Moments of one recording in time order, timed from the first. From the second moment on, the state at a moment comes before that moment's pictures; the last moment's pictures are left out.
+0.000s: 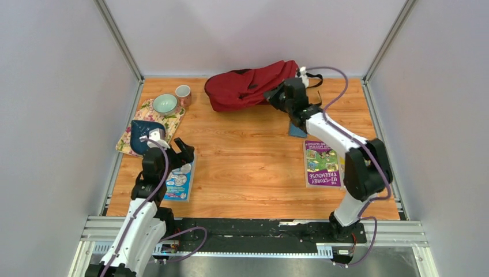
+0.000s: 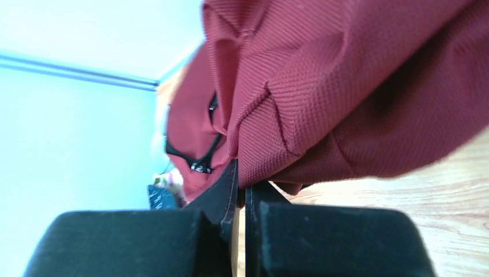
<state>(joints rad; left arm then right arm) -0.08 0.60 0.30 -0.10 0.01 -0.47 0.46 1.76 1.27 0.08 0.09 1.03</state>
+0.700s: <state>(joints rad) -0.25 0.96 0.70 -0.18 0.41 -0.52 0.44 1.04 0.50 -0.31 -0.14 0.90</state>
